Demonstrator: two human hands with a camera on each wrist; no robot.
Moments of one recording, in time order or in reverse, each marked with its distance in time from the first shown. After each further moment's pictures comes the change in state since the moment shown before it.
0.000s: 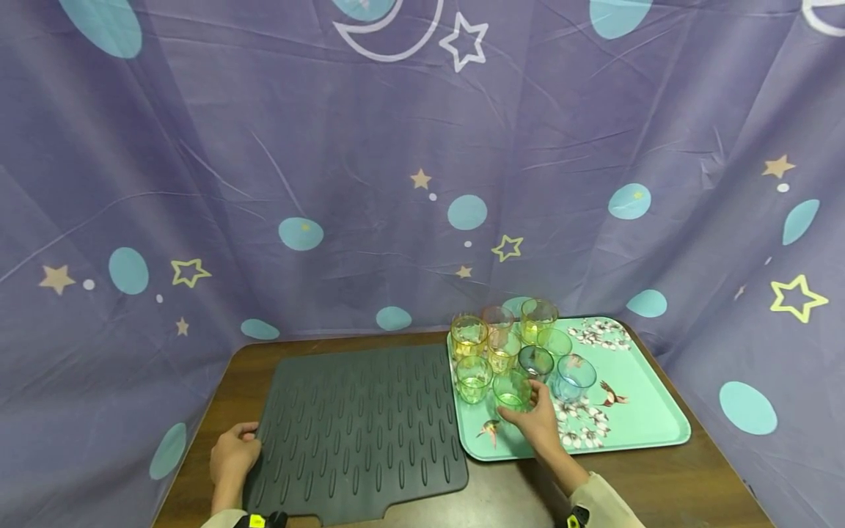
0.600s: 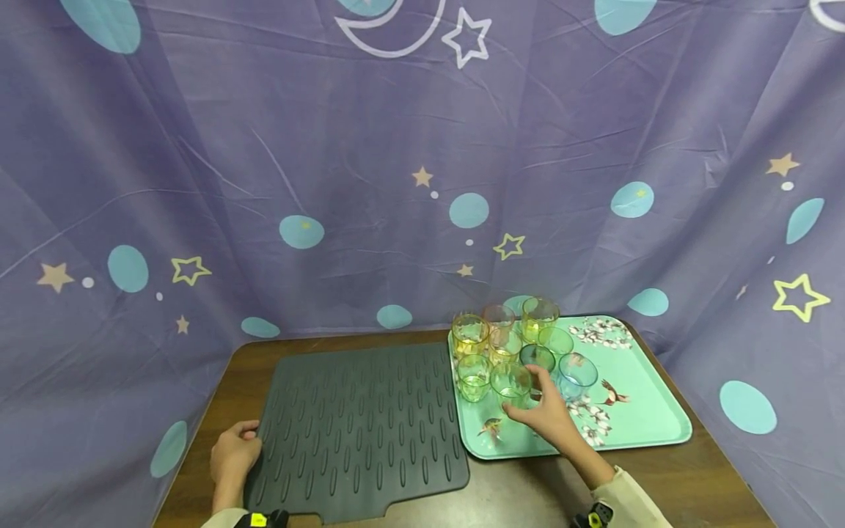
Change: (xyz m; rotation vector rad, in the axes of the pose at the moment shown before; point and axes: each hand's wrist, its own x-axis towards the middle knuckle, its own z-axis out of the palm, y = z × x) left_hand 0.000 0.001 0.002 -0.006 0.011 -0.023; right_hand 0.000 -0.035 -0.029 -0.161 -0.167 -0.220
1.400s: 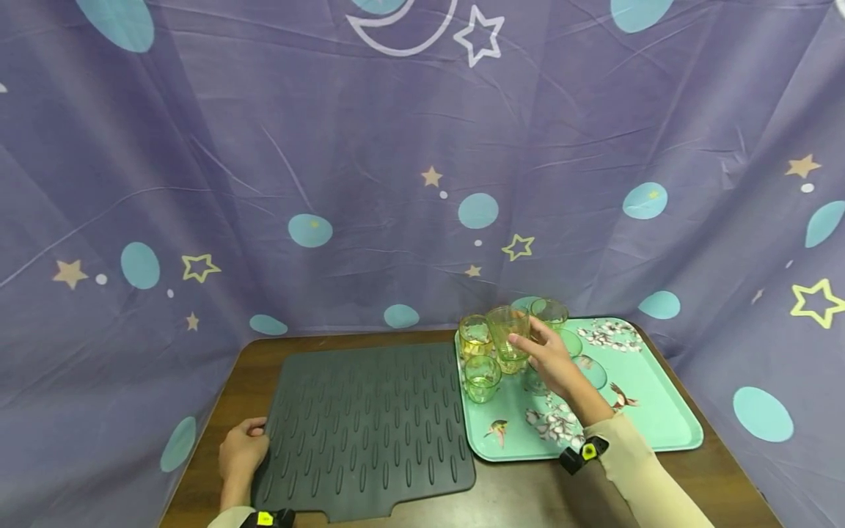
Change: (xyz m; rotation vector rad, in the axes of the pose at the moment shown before) left_hand -0.001 -0.003 0.002 -0.010 0.018 0.003; right_hand 0.071 -0.054 -0.025 0.548 -0.220 0.062
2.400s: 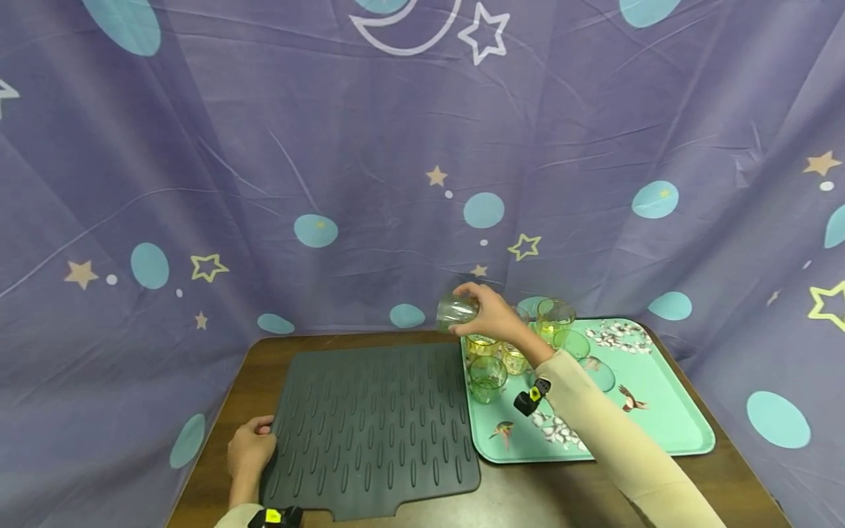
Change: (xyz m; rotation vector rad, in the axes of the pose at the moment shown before) left_hand -0.006 0.002 0.001 -0.021 0.013 -0.005; right_hand 0.083 -0.043 0.068 -0.753 -0.191 -0.236
